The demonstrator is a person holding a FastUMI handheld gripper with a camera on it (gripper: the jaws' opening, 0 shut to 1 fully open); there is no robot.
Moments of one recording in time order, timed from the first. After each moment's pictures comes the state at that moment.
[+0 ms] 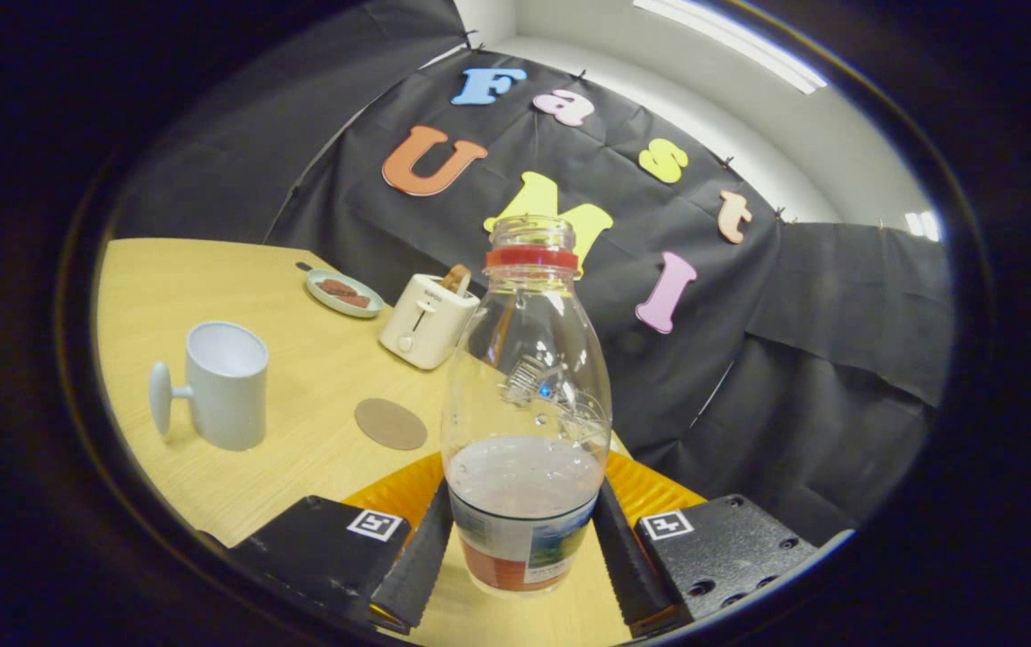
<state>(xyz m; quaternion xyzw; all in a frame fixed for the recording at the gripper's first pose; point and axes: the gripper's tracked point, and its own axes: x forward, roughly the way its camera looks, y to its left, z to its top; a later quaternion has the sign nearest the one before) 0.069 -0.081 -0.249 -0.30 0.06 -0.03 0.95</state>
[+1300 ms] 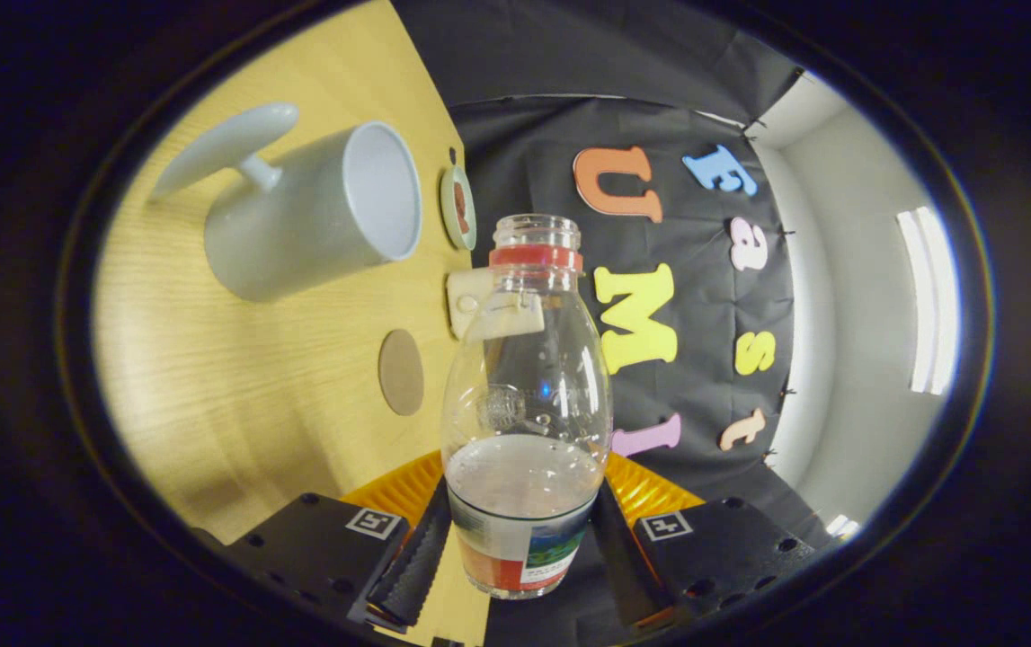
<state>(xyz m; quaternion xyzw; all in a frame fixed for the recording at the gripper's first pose) 0.094 -0.015 -0.274 -0.68 0.03 -0.01 0.73</state>
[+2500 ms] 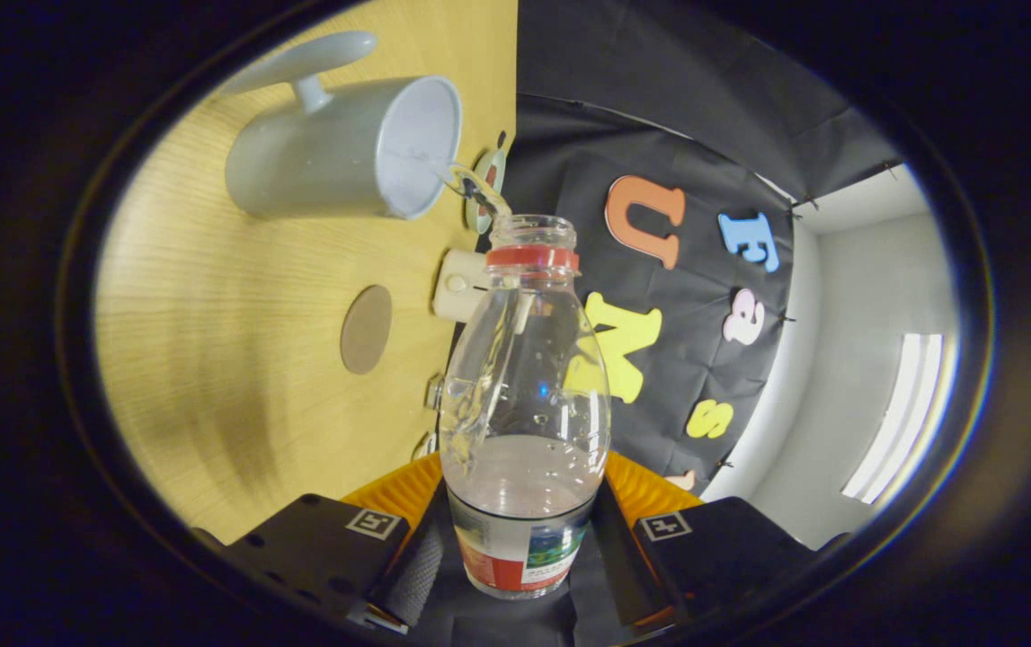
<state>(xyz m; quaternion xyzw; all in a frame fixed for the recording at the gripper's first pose) 0.081 -0.008 -0.246 -0.79 0.00 -0.04 0.61</state>
